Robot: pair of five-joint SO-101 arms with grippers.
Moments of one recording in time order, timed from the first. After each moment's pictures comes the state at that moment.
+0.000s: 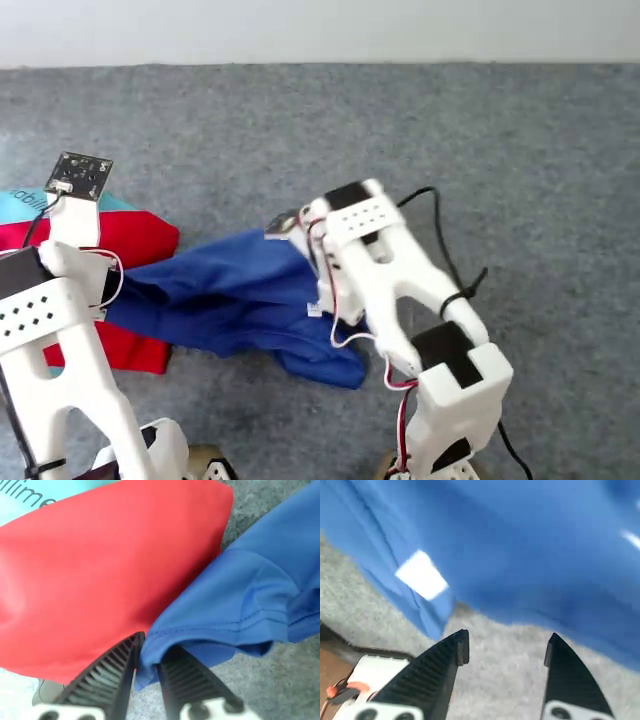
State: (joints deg) left arm -28.0 -29.4 26.9 88.3 -26.8; right arm -28.8 15.5 6.9 92.7 30.7
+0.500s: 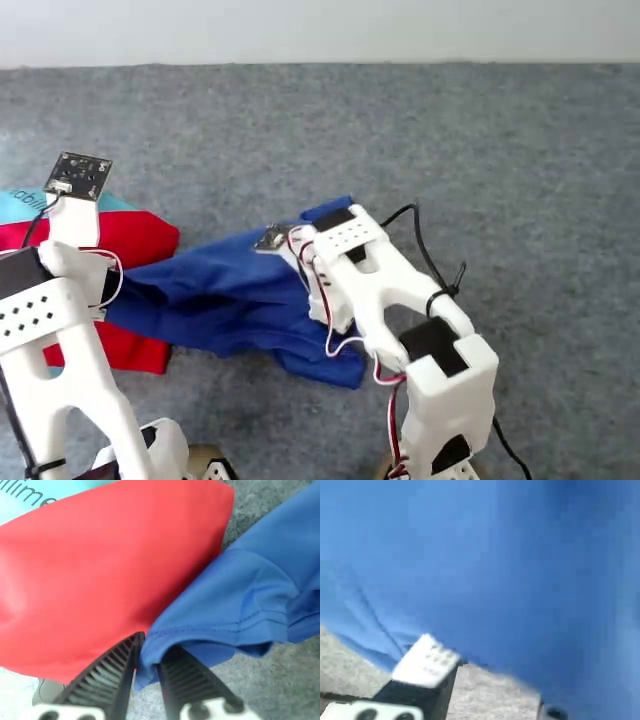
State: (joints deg) left arm -28.1 -29.4 26.9 88.3 -26.8; right arm -28.7 22.6 10.5 78.9 30.3
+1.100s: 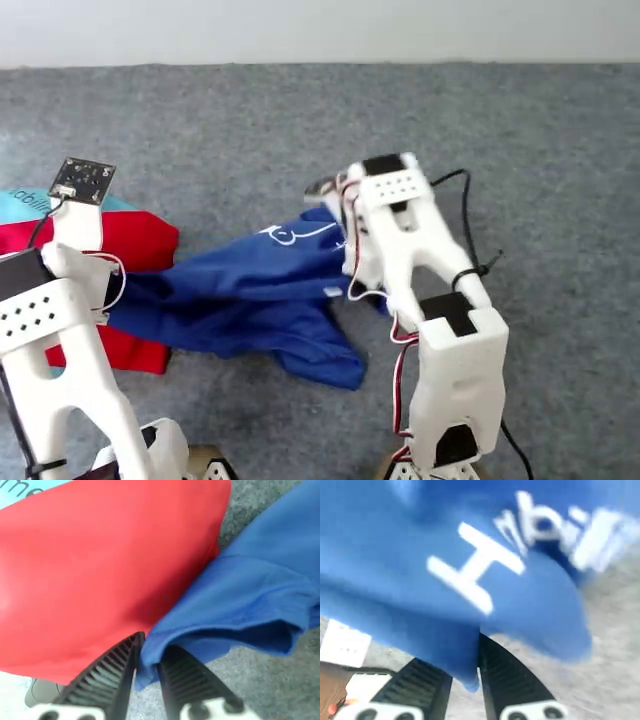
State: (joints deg) left arm -28.1 -29.6 28.4 88.3 -26.8; right arm -16.4 28.0 -15.0 100.1 31.8
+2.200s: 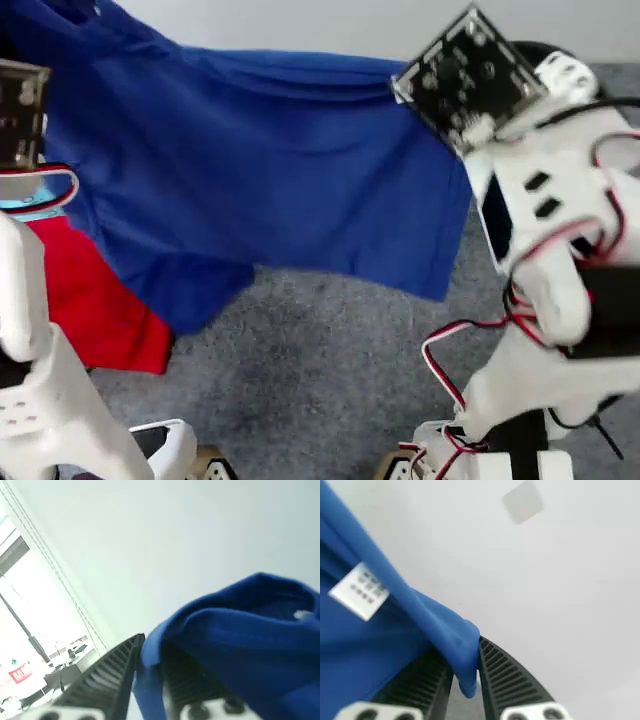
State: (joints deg) left arm -14.5 -30.0 -25.0 54.5 -26.9; right arm -4.7 -11.2 -63.4 92.0 47.6
